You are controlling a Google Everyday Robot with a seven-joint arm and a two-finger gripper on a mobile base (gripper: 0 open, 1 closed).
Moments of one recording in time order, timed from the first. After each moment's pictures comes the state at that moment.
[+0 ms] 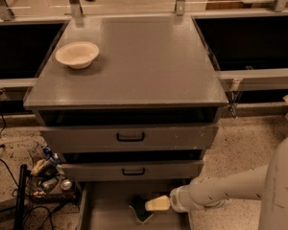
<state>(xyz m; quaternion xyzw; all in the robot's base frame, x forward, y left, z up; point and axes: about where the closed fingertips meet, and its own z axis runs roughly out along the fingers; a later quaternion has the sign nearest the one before) 0.440 -0.093 0.377 -0.10 0.96 0.22 0.13</state>
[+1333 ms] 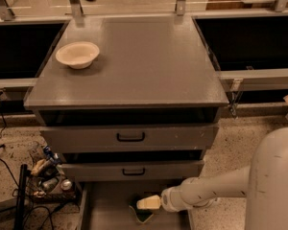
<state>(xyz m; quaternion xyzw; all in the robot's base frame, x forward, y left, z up) 0.451 -0.062 0.345 -0.08 0.96 0.25 0.13</state>
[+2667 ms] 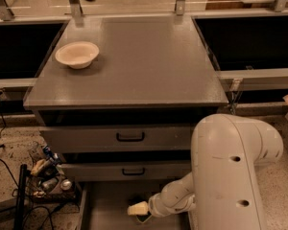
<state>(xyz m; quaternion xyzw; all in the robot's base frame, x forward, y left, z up) 0.449 -0.016 0.265 -0.06 0.97 0.22 0.08</state>
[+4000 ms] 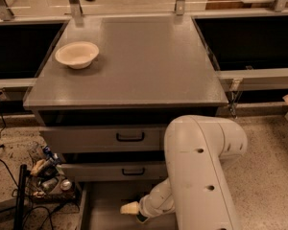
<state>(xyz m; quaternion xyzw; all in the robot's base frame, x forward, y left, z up) 0.462 0.017 0.221 -0.03 0.97 0.21 0.08</state>
